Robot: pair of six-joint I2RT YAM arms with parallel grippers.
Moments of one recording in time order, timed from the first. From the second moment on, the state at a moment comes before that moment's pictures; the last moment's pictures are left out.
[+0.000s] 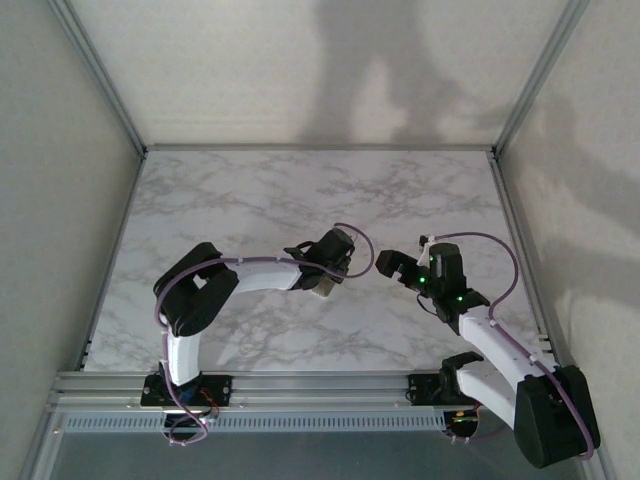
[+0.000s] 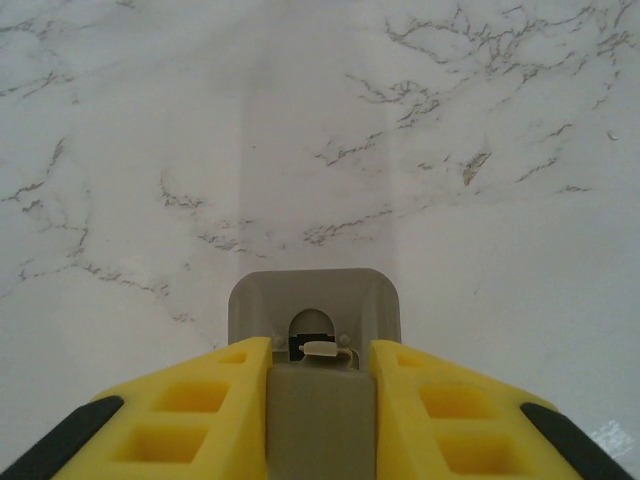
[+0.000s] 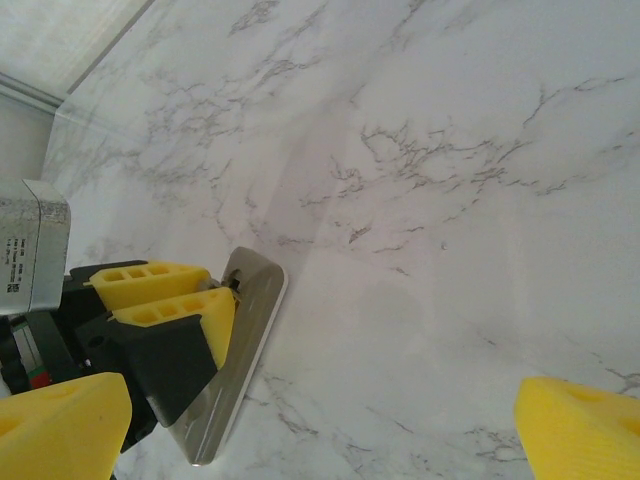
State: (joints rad) left arm -0.87 1.92 1.15 -0.09 -0.25 -0.26; right arm 0.31 0.97 0.38 -0.01 -0.28 0.67
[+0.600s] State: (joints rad) left arm -0.87 1.92 1.13 -0.03 -0.30 -0.31; right arm 0.31 0.98 0.38 -0.01 -0.28 0.67
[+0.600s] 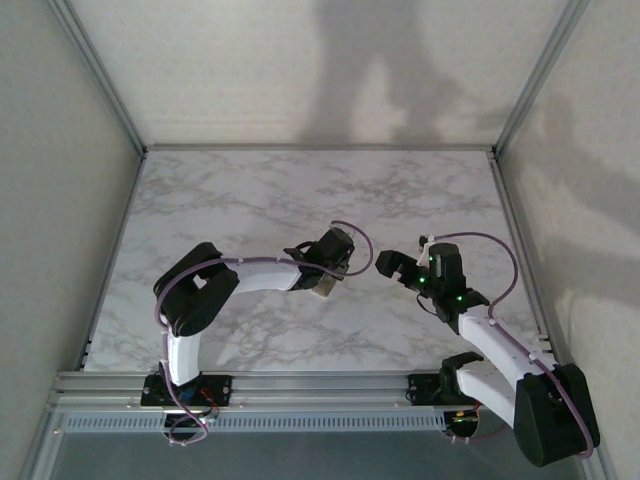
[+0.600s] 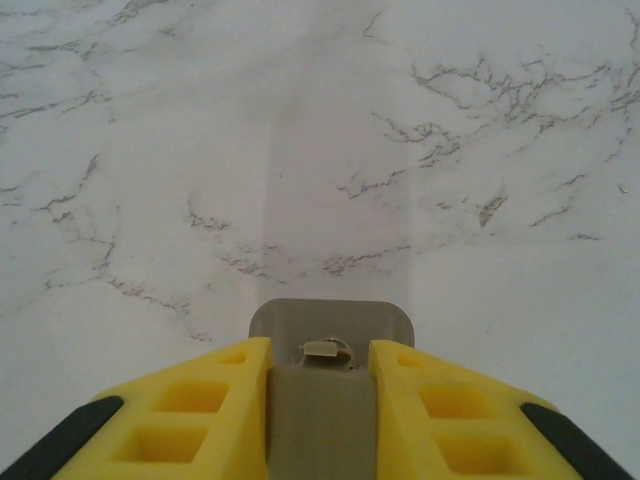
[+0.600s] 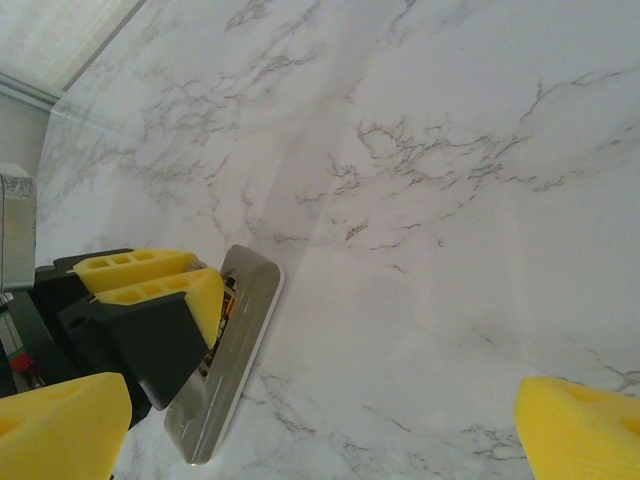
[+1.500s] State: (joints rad) left arm -0.87 1.91 1.06 0.05 -0.37 -0.41; right arm 0.31 0.99 0.38 -0.01 -0.28 0.67
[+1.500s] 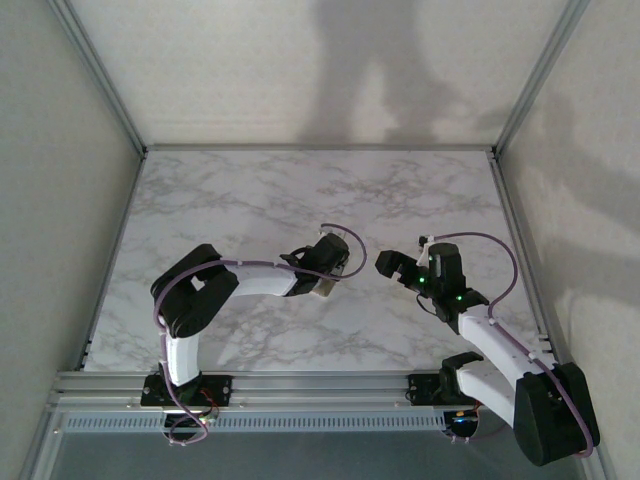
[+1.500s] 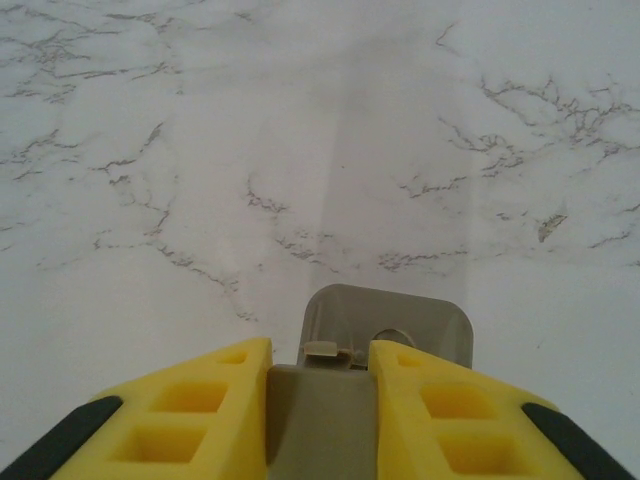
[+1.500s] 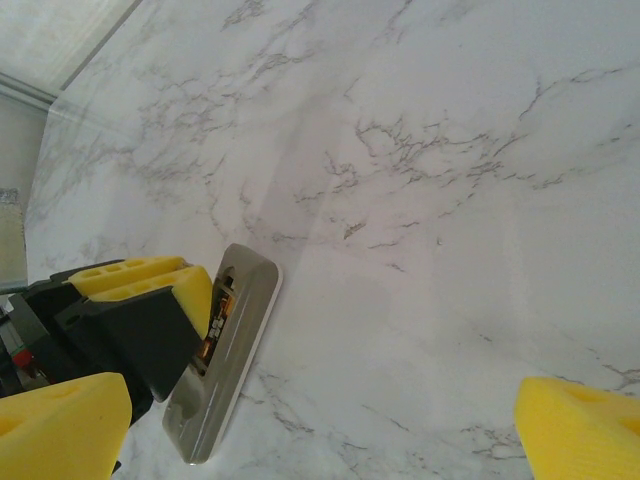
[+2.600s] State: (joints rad) left arm -0.91 1.93 1.08 0.05 -0.42 -0.42; right arm 0.31 0.99 0.38 0.00 -0.28 0.68
